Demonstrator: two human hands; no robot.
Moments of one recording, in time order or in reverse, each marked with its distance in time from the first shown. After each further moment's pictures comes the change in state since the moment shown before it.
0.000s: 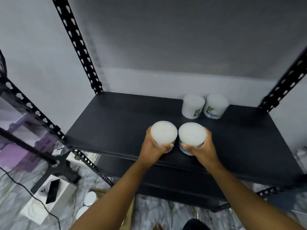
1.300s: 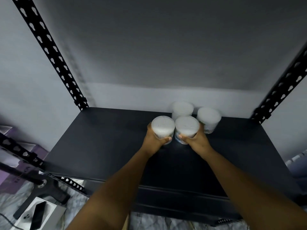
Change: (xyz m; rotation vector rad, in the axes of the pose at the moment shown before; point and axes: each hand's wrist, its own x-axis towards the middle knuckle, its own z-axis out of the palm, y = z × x) left_hand 0.128 -0.001 0.046 -0.020 -0.093 0.020; right_hand 0.124 0.010 -0.020 -0.050 -0.063 -0.034
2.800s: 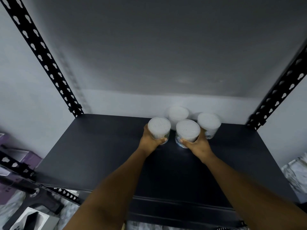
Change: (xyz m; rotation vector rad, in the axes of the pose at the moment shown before) left_hand 0.037 -0.003 0.000 0.086 0.019 -0.067; right_hand 0.017 0.009 -0.016 -0.079 0.086 0.063
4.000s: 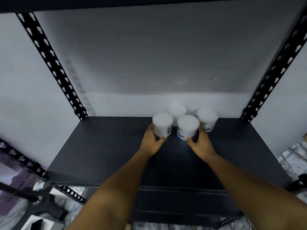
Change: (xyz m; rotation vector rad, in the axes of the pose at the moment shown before) left_hand -0.034 0.005 -0.017 0.297 -0.054 0.120; right_hand -0.042 -0.008 -0.003 -0.244 0.059 -0.091
